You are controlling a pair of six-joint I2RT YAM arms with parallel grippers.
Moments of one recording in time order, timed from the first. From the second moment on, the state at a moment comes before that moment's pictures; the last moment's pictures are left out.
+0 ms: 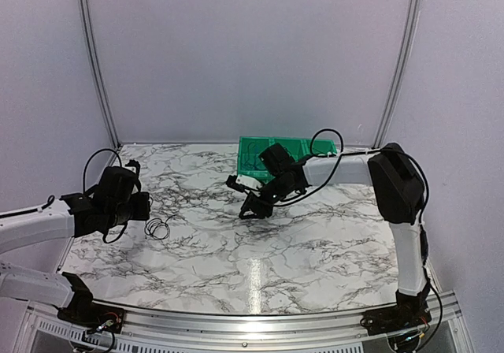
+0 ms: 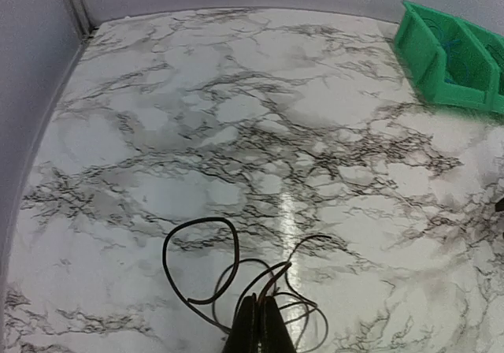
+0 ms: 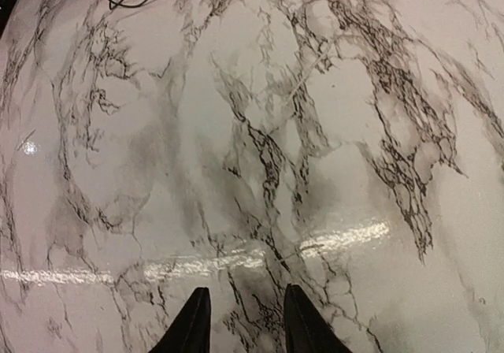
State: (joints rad) left arm -0.61 1.10 0.62 -0.27 -0.47 -0.40; right arm 0.70 2.17 1.58 -0.41 -0.53 -0.47
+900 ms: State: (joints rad) left arm -0.75 1.06 0.63 0.08 0.06 -0.37; right arm 0.84 2.20 1.94 -0.35 -0.73 -0.25
